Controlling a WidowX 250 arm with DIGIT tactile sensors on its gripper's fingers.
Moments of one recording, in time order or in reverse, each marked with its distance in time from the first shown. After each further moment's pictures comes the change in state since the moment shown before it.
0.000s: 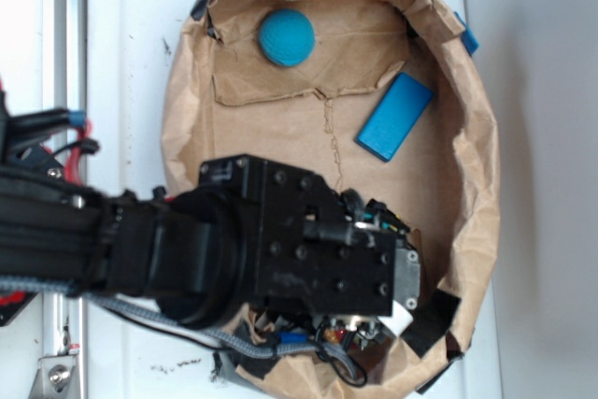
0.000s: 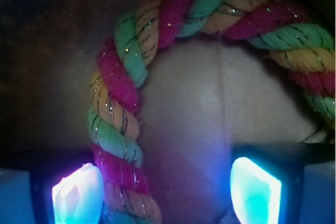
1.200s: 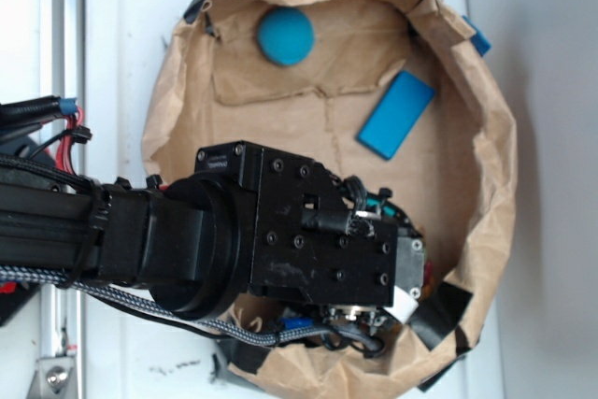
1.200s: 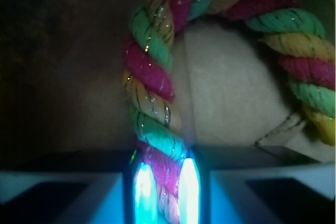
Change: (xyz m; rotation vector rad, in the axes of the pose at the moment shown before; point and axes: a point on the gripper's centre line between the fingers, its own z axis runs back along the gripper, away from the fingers) arm -0.004 0.013 0.005 0.035 -0.018 0.074
